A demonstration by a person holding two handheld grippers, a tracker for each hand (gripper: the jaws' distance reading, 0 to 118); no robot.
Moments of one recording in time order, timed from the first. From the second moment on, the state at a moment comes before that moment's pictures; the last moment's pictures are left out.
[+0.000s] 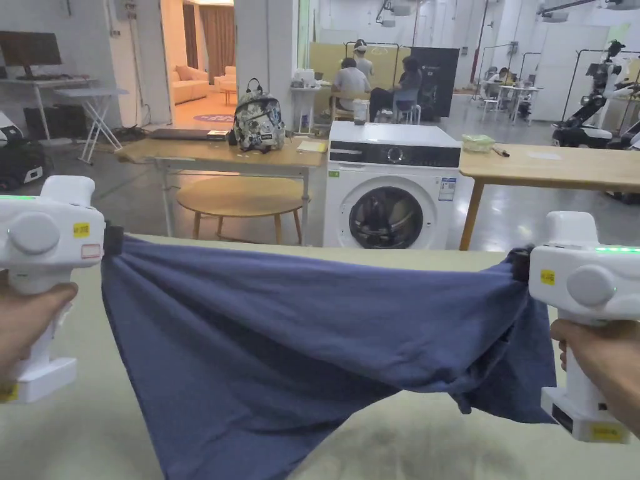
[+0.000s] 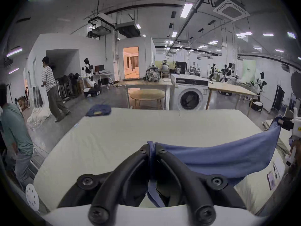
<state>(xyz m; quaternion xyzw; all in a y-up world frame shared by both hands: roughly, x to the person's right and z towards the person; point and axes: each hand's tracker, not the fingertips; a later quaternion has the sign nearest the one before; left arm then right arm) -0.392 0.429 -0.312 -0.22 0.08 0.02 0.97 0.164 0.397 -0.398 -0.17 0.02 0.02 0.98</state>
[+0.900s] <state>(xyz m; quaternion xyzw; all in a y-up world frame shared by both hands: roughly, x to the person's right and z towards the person) -0.391 0.395 -0.359 -0.21 0.11 0.02 0.97 0.128 0.369 -0.460 -0.16 0.01 0.06 0.99</state>
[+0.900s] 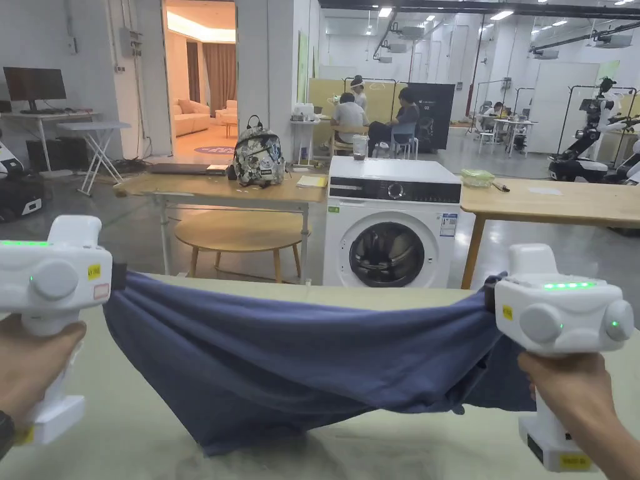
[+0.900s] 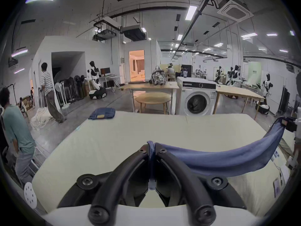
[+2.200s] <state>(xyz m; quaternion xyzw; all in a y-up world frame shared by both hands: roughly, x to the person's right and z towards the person) -0.357 0.139 -0.139 -0.40 0.06 0.08 0.91 0.146 0.157 -0.216 -0.34 -0.01 0.10 0.94</state>
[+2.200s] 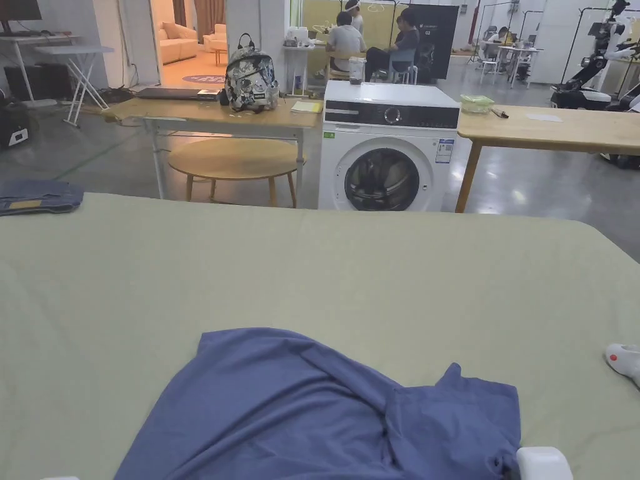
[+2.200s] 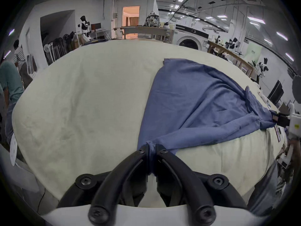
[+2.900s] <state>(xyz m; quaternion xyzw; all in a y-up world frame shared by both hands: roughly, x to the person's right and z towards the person) -0.273 0.237 -0.195 -0.17 0.11 -0.03 0.98 0.060 0.228 -0.236 -0.12 0.03 0.02 0.99</state>
